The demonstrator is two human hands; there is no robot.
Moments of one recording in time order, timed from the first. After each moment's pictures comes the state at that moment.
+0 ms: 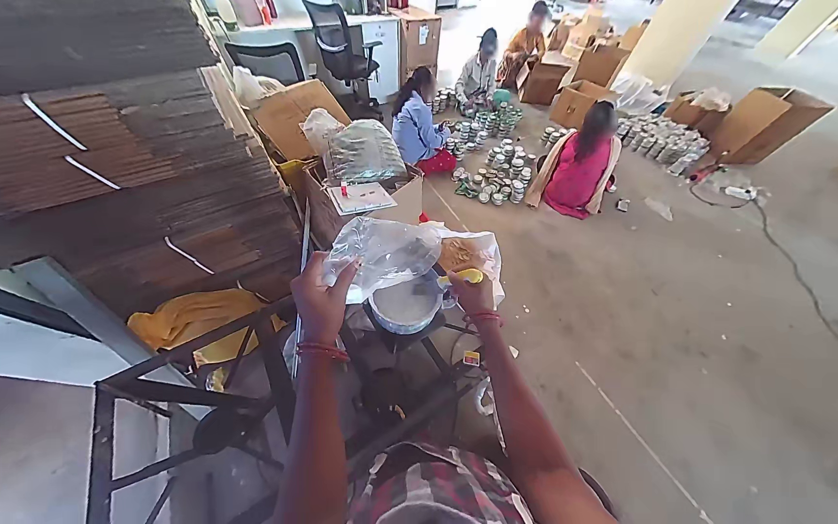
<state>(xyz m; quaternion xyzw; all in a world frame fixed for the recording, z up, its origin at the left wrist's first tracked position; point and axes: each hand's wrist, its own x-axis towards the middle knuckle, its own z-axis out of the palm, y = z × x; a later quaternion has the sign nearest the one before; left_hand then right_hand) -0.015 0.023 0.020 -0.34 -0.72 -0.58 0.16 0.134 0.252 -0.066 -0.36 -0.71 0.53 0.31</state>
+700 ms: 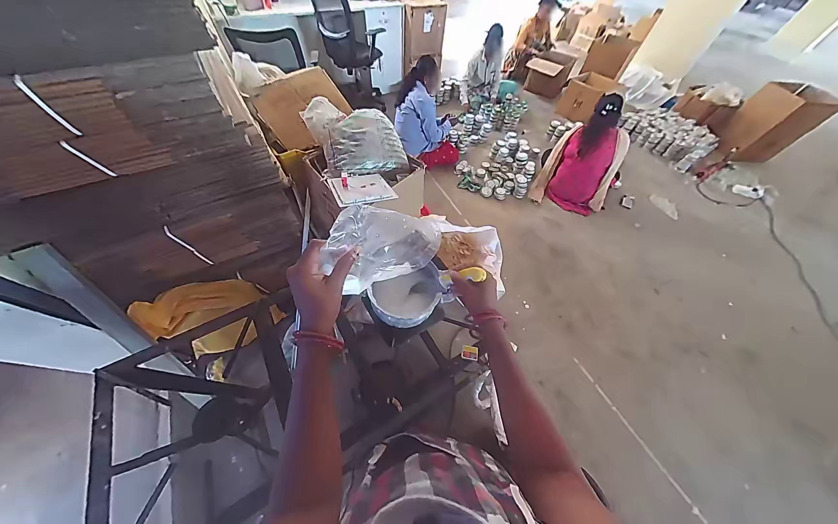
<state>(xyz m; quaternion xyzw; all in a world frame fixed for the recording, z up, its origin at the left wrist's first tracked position) -0.016 0.021 0.022 -0.34 -0.74 -0.56 0.16 0.151 0.244 -0.066 -0.34 -0.73 0.51 0.31</state>
